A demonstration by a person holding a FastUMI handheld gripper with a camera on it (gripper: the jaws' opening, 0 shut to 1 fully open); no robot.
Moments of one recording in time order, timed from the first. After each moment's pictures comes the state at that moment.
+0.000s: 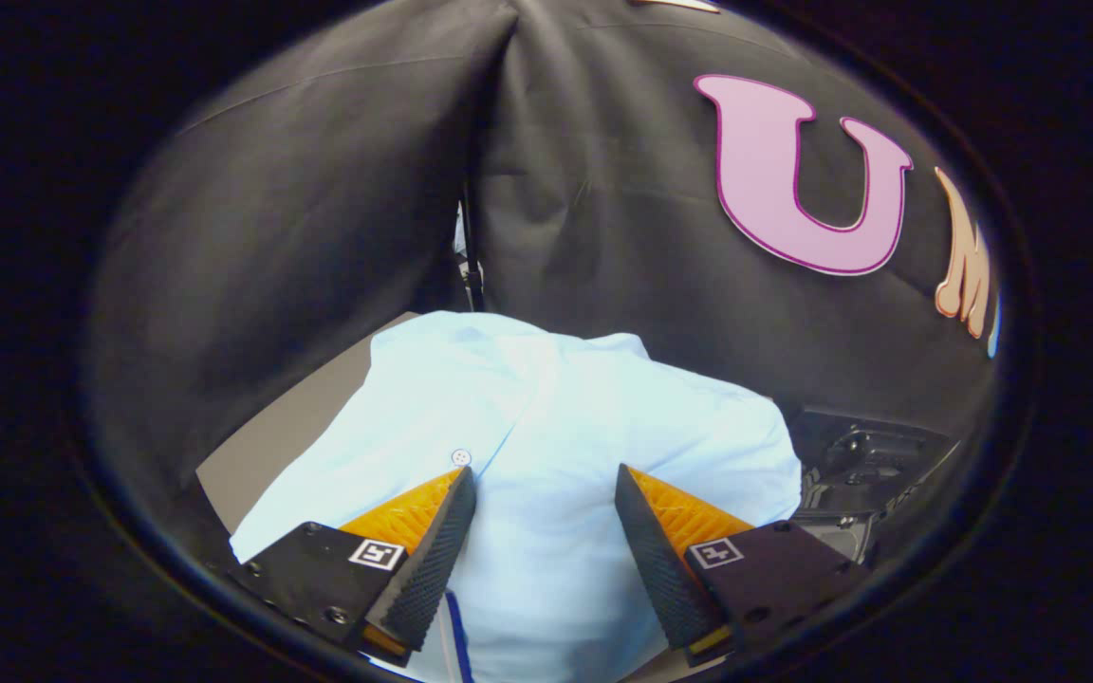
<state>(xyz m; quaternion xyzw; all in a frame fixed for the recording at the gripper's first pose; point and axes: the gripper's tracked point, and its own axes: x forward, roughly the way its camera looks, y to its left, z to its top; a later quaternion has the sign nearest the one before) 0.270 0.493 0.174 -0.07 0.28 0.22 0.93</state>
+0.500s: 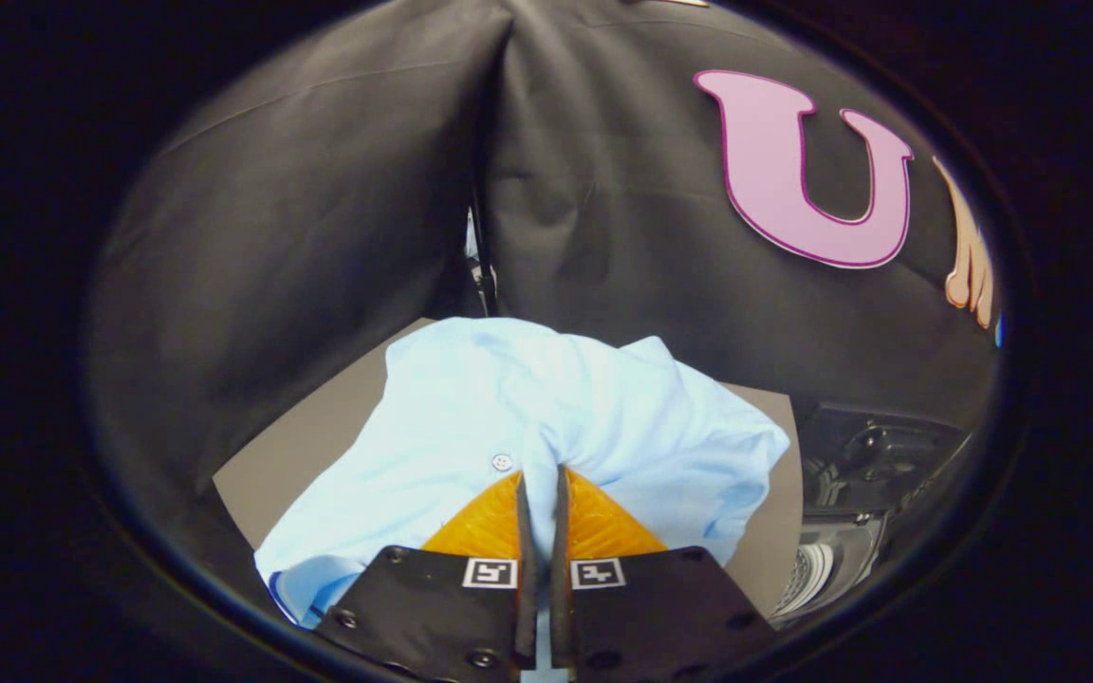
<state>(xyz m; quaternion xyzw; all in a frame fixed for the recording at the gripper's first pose) 0.272 0.492 0.175 -0.04 0.29 0.23 0.93</state>
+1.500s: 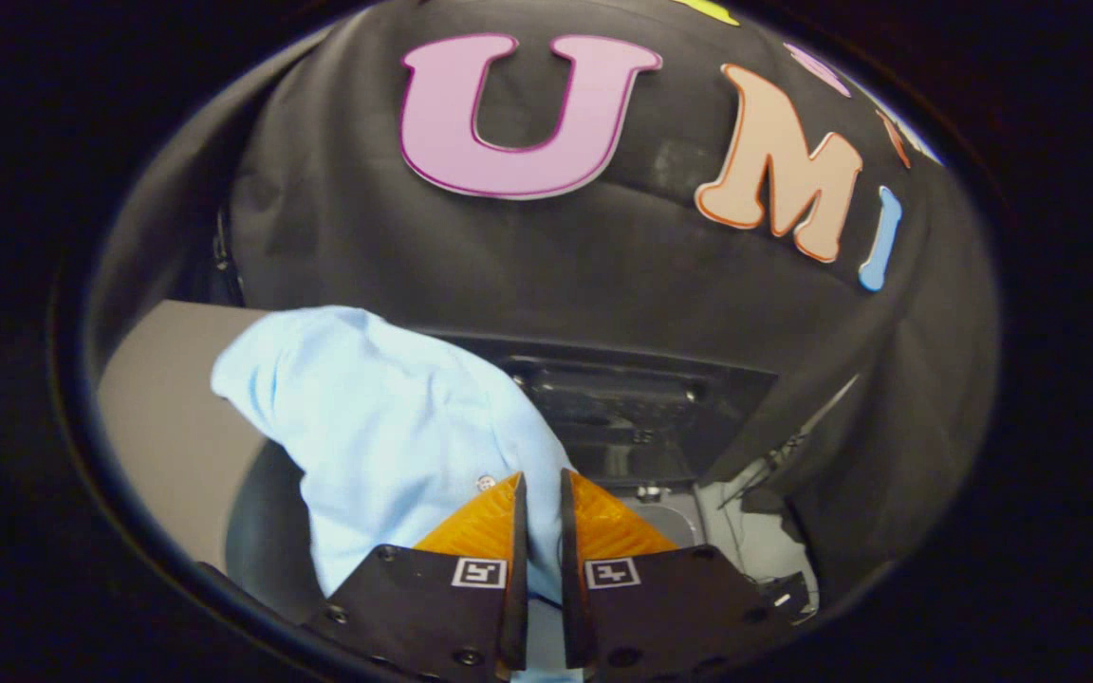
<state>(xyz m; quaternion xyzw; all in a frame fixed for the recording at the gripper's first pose) 0.310 0.145 0.136 -0.10 0.31 -0.05 0.94</state>
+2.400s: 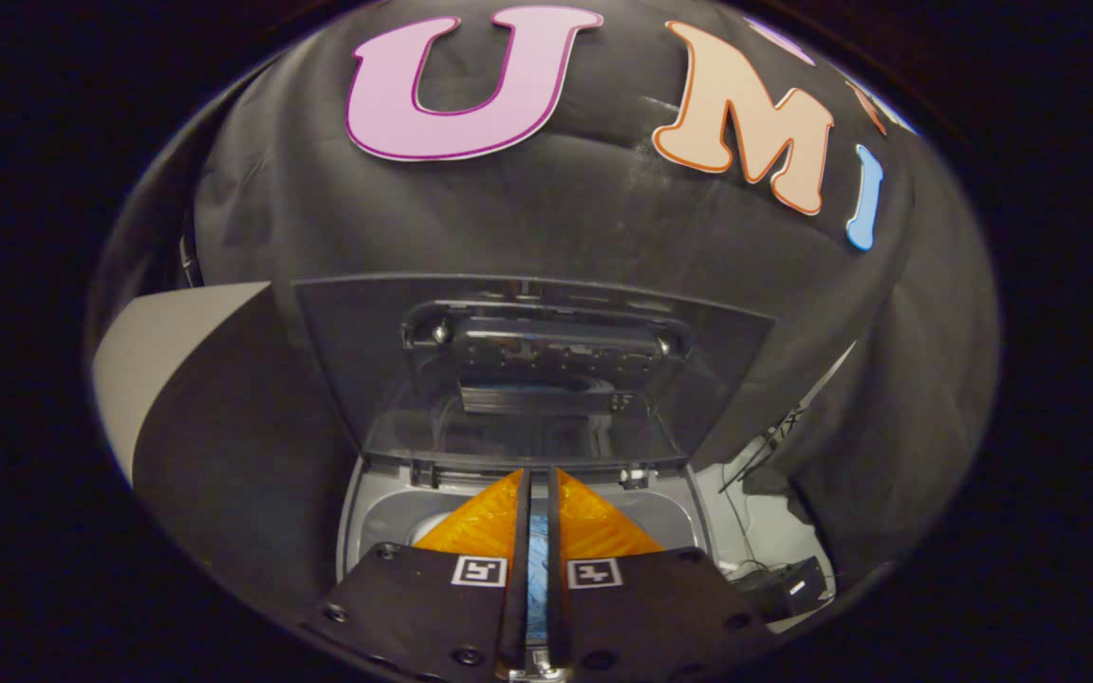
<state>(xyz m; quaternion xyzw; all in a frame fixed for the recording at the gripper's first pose) 0.333 0.125 0.112 -0.05 0.30 -0.06 0.95</state>
